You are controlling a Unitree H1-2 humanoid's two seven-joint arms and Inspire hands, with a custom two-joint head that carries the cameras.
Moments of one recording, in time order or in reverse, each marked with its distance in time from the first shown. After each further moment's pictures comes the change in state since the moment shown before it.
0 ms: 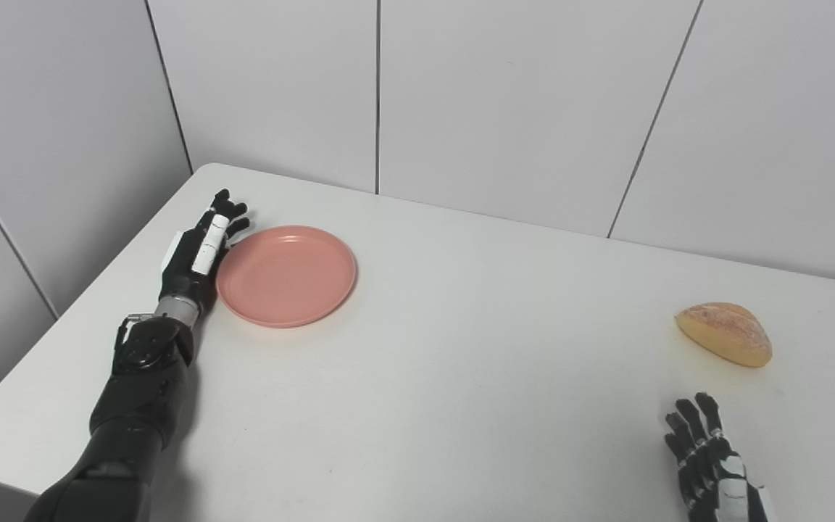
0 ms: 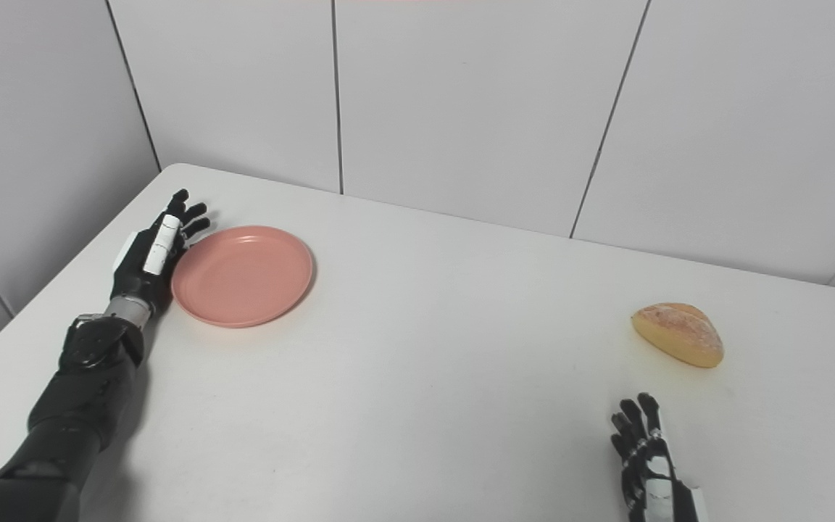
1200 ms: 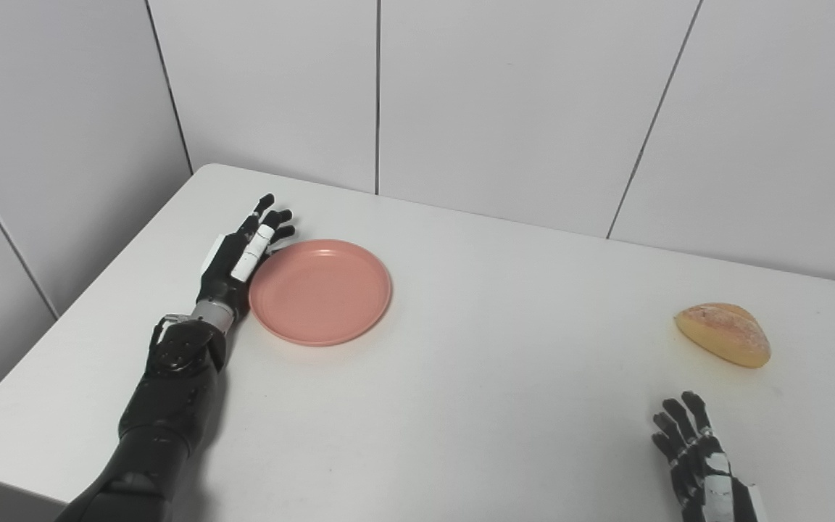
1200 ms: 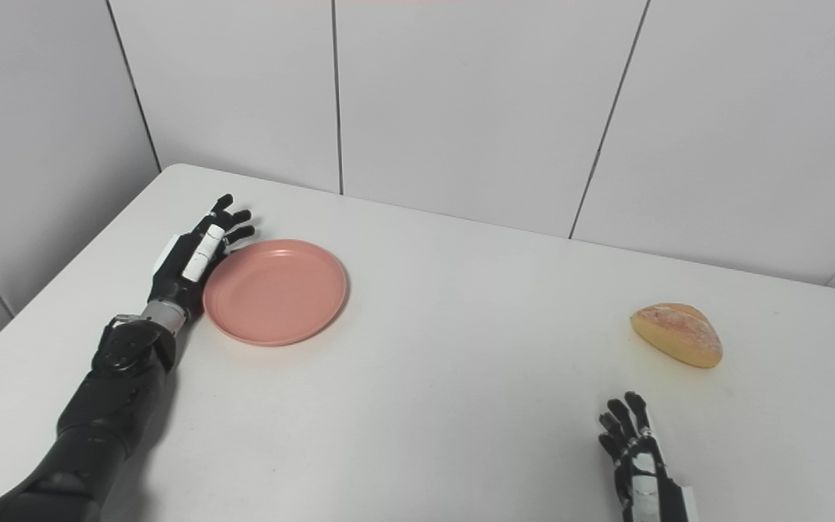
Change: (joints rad) left arm -0.001 -0.066 -0.094 -0.057 0.029 0.047 -0.012; right arm 0.004 0.041 0.008 -0.001 -0.065 -0.002 -0.028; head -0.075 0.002
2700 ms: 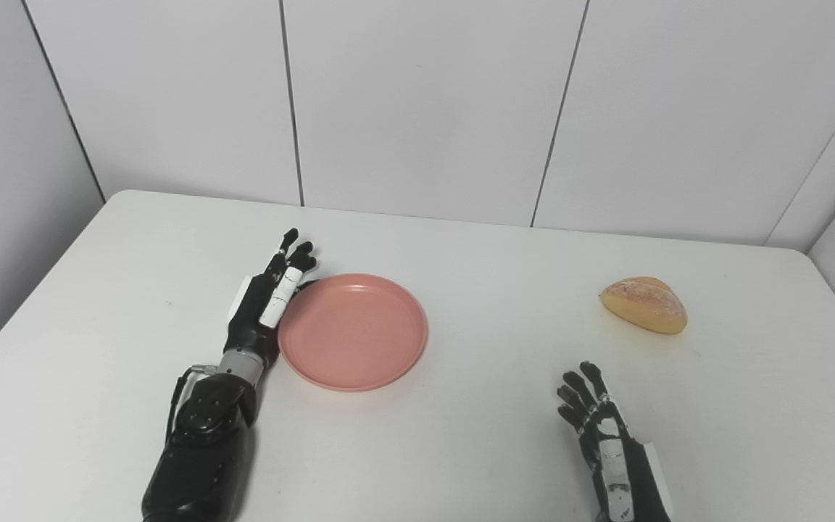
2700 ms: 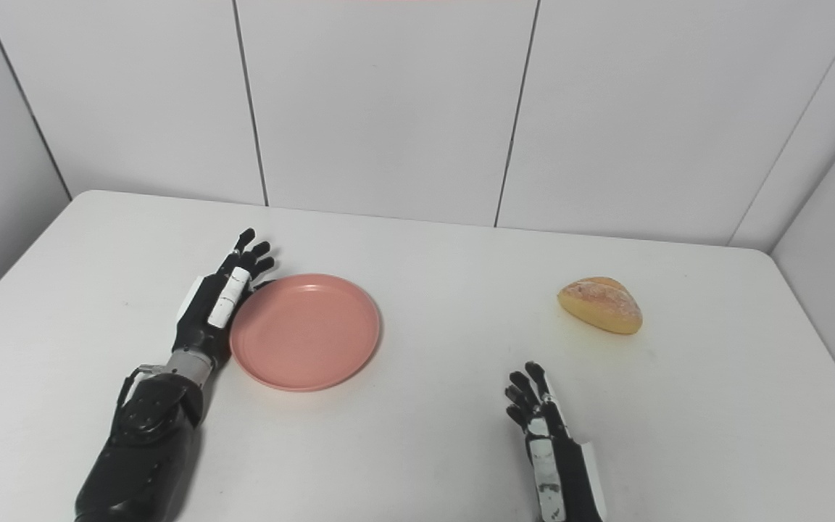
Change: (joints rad) left arm 0.109 -0.214 -0.076 -0.299 0.074 0.136 0.084; right arm -0.010 0.071 0.075 0.024 -0.089 -0.037 -0.046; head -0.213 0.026
